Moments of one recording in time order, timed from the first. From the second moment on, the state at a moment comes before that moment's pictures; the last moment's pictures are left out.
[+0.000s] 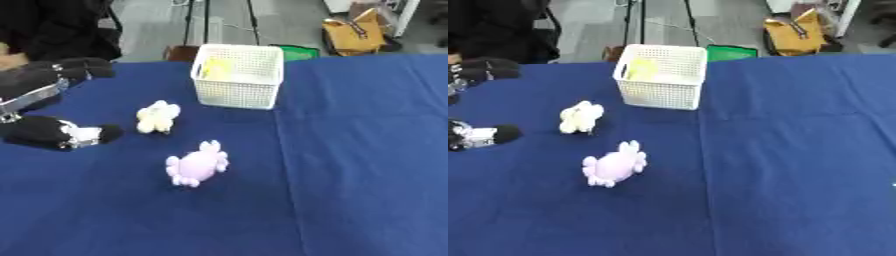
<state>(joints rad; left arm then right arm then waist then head) -0.40 0.86 -0.13 -1.98 -0.47 0.17 -0.53 -0.32 -0.29 -0.12 -1.98 0.72 -0.30 -0.86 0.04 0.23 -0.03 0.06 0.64</state>
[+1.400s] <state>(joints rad) -0.46 0.53 -0.26 -1.91 -0.84 0.19 -0.82 -0.31 -0.29 -0.11 -1.98 0.70 -0.30 -0.86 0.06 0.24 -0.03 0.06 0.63</state>
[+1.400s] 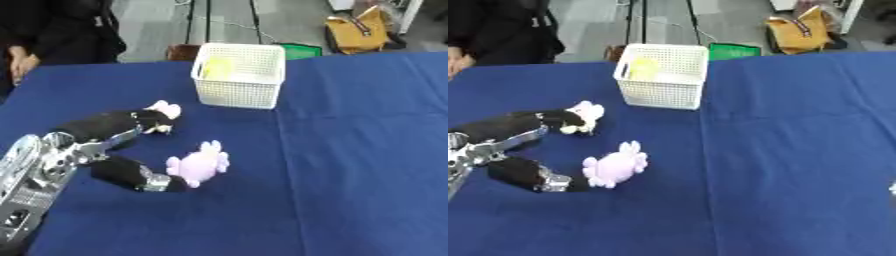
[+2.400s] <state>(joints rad) -0.50 0.46 -0.31 -1.76 -0.98 0.18 -0.77 -0.31 -0.29 -0.10 -1.98 0.70 -0.30 -0.86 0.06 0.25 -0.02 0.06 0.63</state>
